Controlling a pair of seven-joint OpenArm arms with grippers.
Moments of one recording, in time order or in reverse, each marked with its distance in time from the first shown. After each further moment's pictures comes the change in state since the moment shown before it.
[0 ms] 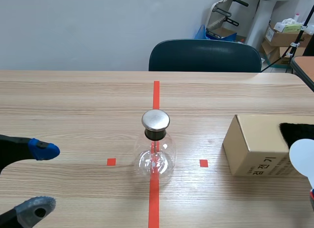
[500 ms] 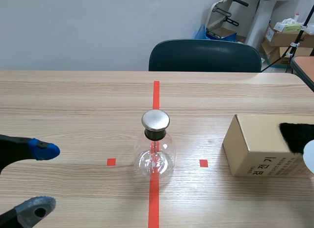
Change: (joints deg) left arm 0.0 0.0 0.0 0.0 0.0 0.0 0.0; right arm 0.0 0.0 0.0 0.0 -1.6 0.0 -4.3
